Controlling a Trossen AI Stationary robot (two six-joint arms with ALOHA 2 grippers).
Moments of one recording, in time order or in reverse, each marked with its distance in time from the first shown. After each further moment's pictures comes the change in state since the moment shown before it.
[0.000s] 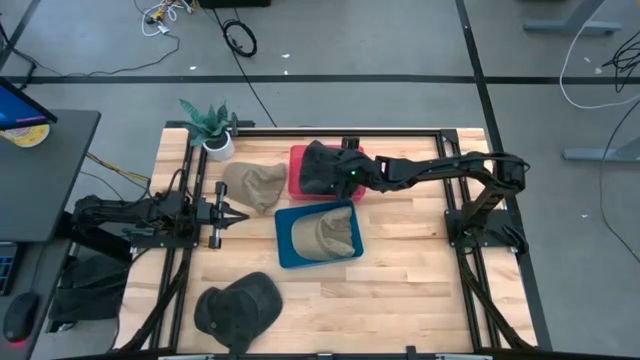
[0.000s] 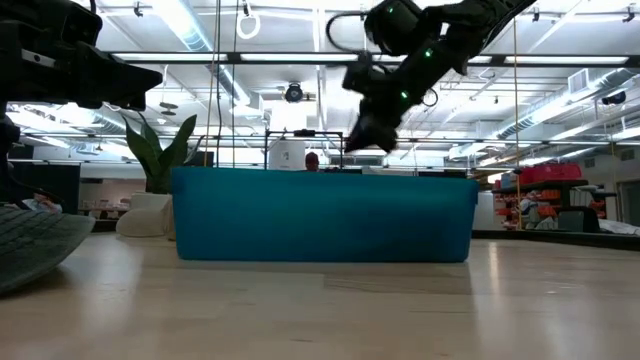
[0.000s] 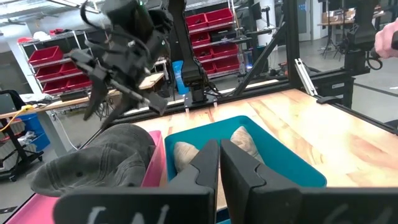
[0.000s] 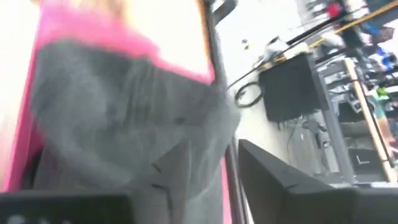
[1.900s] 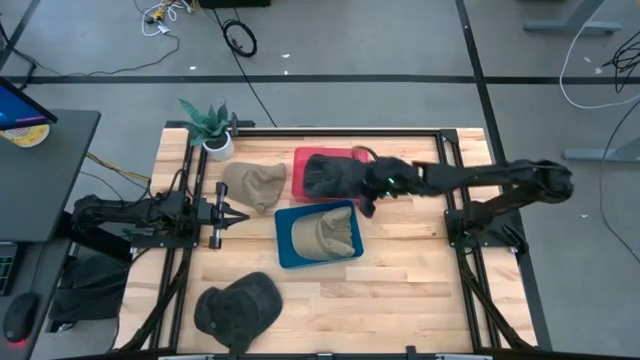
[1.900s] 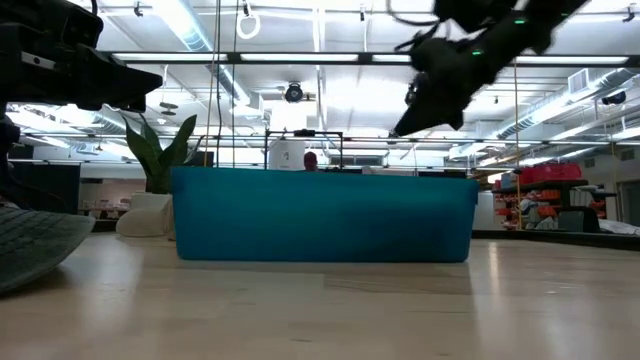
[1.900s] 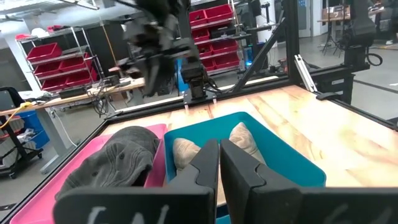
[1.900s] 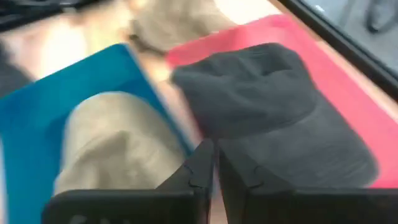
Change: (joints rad) left arm 0.000 0.007 0.000 -0.007 0.000 0.000; right arm 0.047 -0.390 -0.268 -0.163 -0.353 0.809
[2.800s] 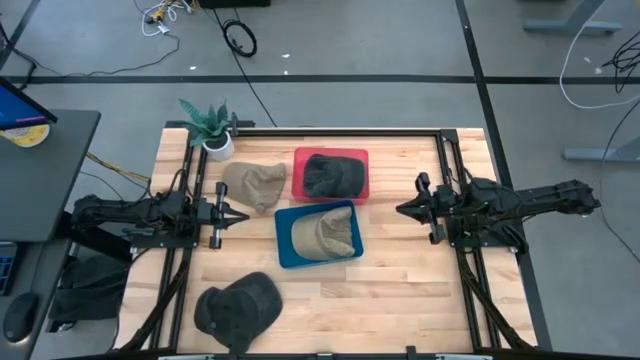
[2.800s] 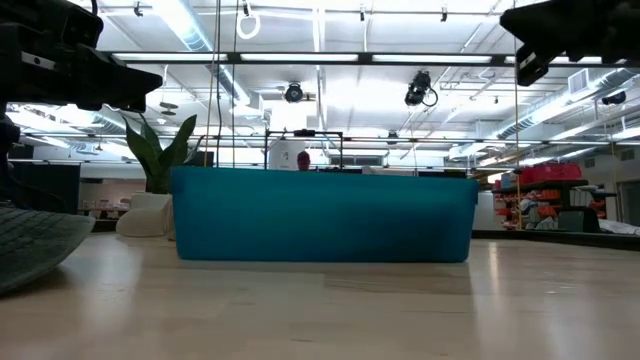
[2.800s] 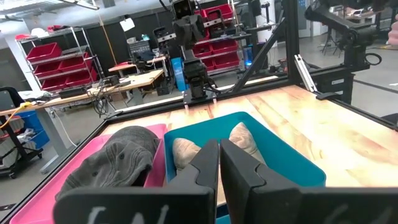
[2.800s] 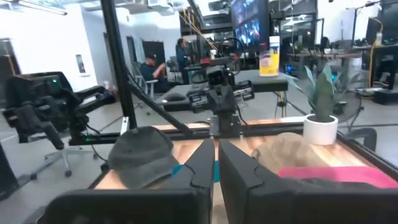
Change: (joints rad) left arm 0.000 0.000 0.000 0.000 0.000 0.000; right arm 0.241 -0.890 -0.578 0.439 -0.131 -0.138
